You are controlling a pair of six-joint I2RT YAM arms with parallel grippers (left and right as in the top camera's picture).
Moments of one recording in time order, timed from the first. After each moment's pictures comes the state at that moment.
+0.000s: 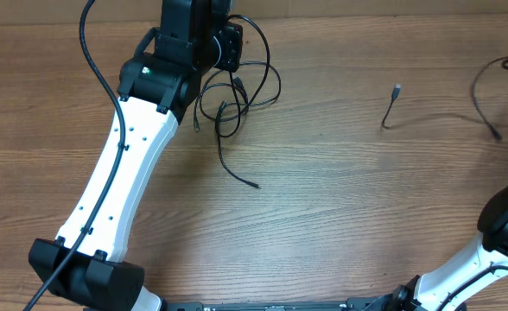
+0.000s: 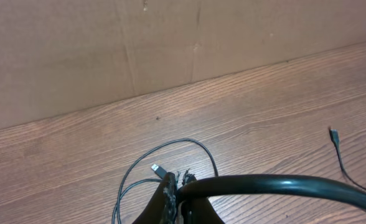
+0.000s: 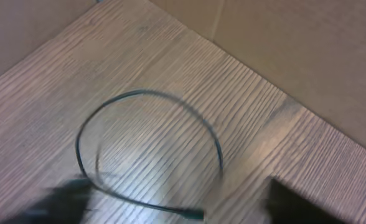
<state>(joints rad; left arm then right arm) -0.35 1.72 1.81 -0.66 0.01 -0.07 -0.55 2.01 1.85 -0.68 0.26 0.22</state>
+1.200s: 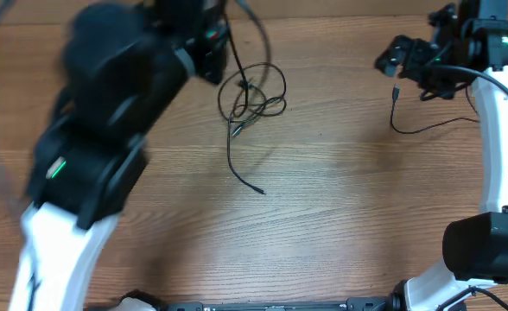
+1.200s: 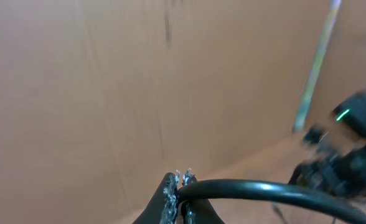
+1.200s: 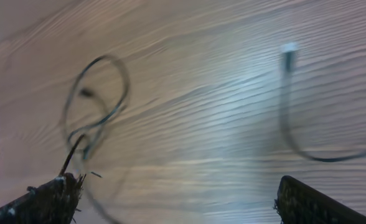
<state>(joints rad) -0.42 1.35 1.89 -0.60 0.08 0.04 -0.08 1.81 1.90 -1.20 -0.32 0.23</state>
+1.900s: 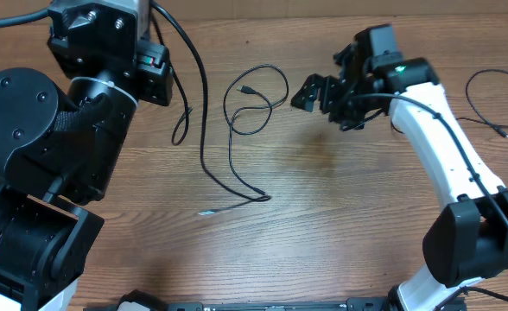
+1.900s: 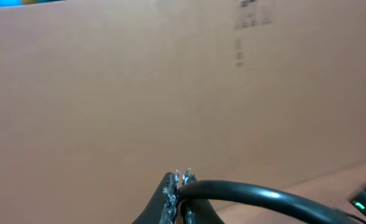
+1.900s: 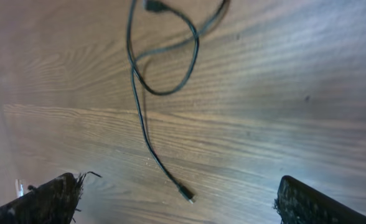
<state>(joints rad) -0.42 1.22 1.90 -0.64 -0.20 0.15 0.22 1.81 1.56 -0.93 -0.46 0.46</state>
